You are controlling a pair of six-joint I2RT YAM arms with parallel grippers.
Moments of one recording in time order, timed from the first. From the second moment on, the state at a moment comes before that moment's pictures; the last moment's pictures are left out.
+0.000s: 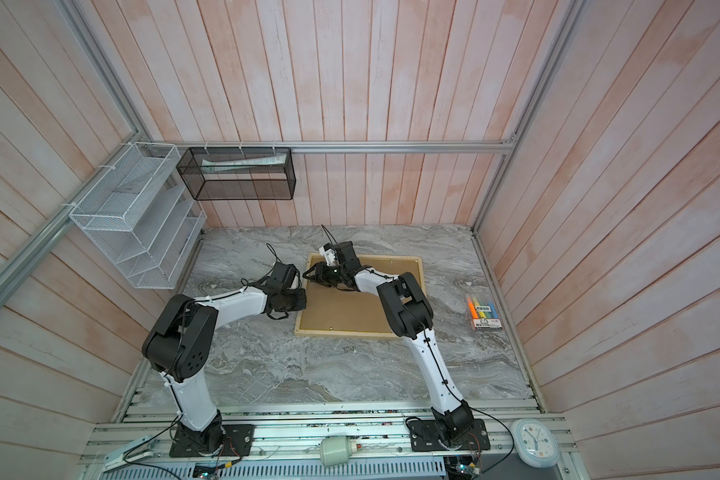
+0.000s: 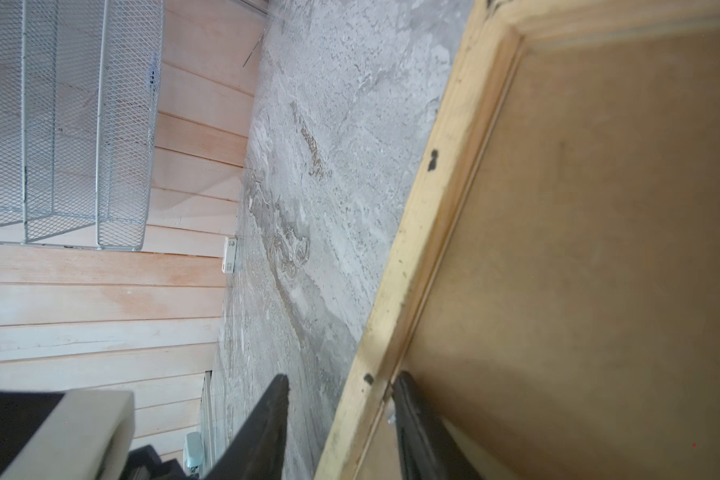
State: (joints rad) left arm -0.43 1.87 1.10 -0.25 0.07 -0.43; right arm 0.55 2.48 1.78 0.11 -0.75 0.78
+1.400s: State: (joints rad) left arm -0.29 1.83 1.10 -0.31 0.07 -0.35; right arm 0.12 1.70 1.04 -0.34 -0.13 0.35
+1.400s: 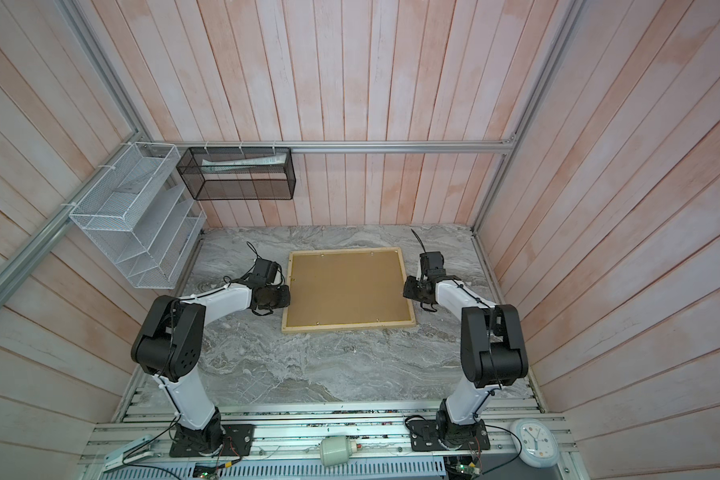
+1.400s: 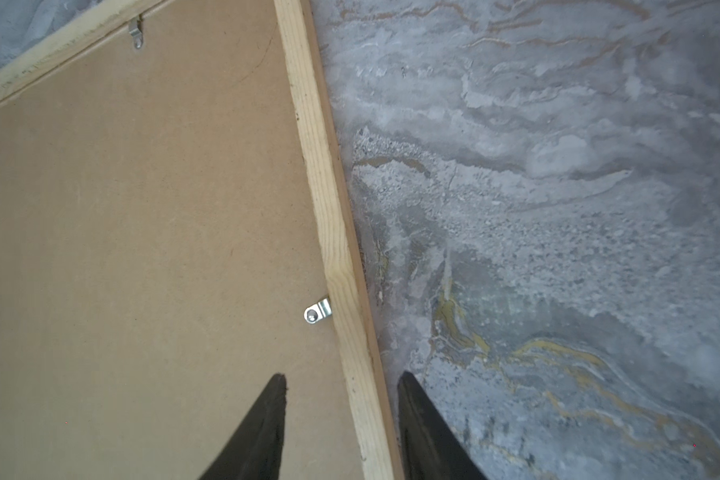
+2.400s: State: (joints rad) left arm -0.41 1.50 0.92 -0.06 0.09 -0.23; right arm 0.17 1.82 1.12 -0.48 -0.04 0.26
